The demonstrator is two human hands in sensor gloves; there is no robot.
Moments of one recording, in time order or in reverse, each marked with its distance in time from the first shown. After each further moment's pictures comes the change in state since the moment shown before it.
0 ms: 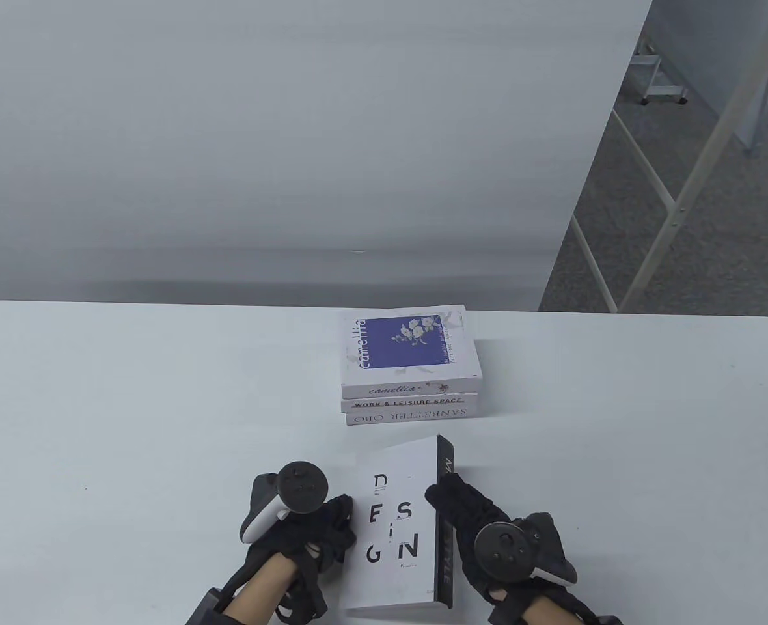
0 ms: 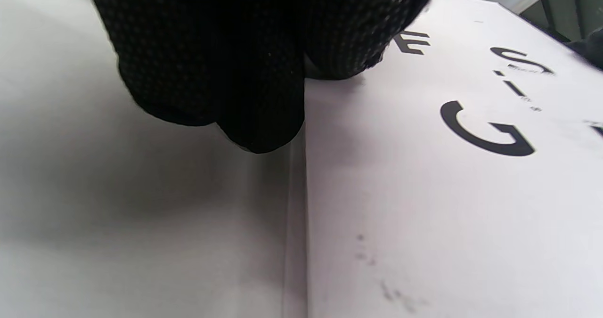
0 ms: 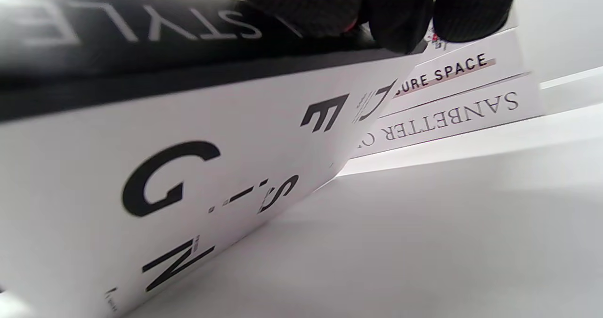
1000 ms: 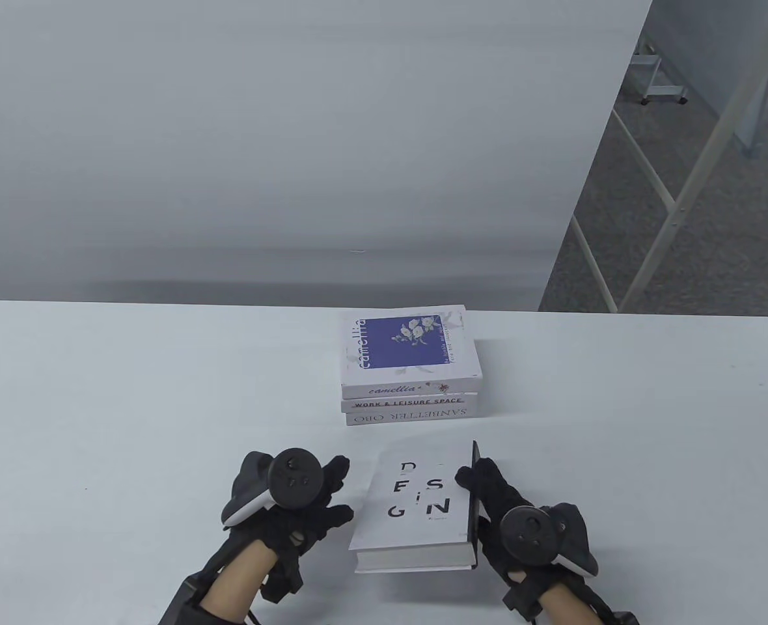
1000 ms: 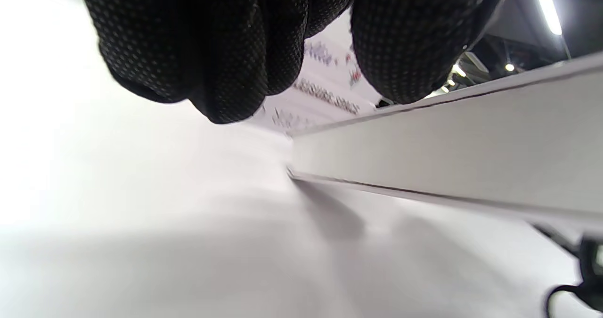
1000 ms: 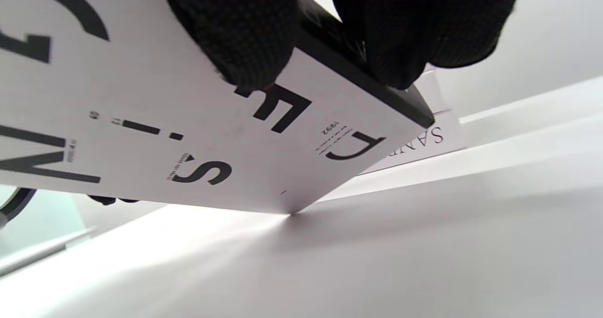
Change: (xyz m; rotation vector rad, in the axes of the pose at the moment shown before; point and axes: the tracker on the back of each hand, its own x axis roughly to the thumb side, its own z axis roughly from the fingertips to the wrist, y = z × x) left_hand 0.045 0.063 0.041 0.255 -0.165 -0.407; right_hand -0.039 -0.018 0.004 -0.110 0.155 -0.034
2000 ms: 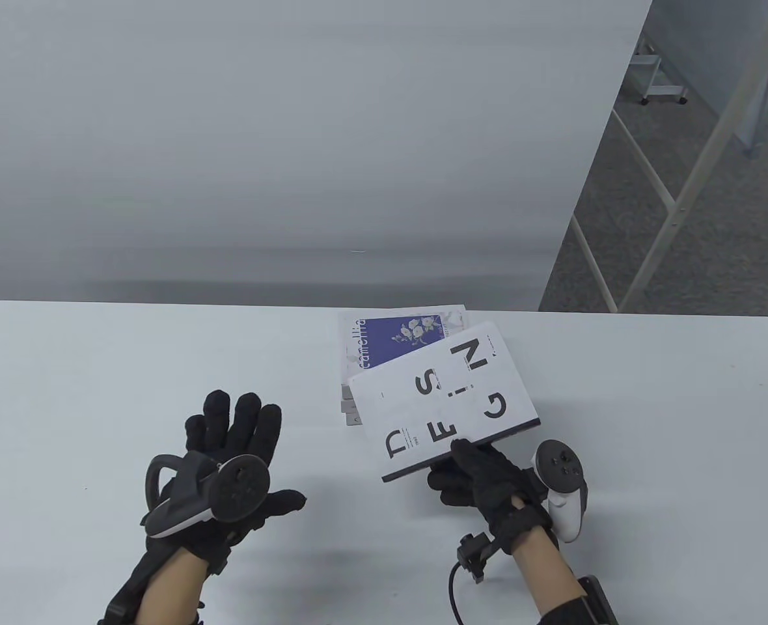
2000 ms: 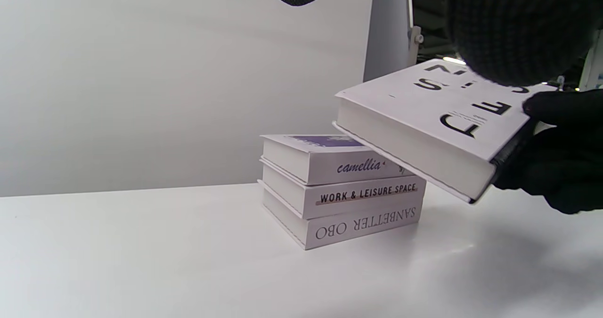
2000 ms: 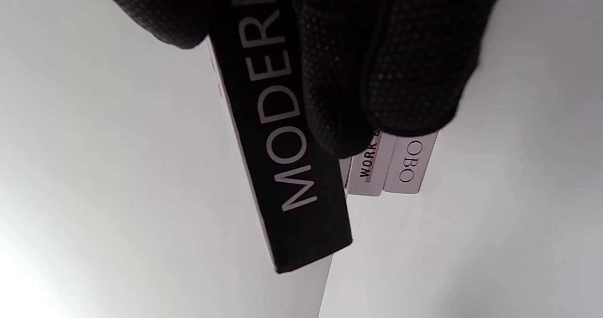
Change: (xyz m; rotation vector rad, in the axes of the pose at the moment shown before) left_hand -0.005 0.086 0.060 0.180 0.030 -0.322; right_hand -0.016 0.006 -0.059 -0.003 0.390 -1.041
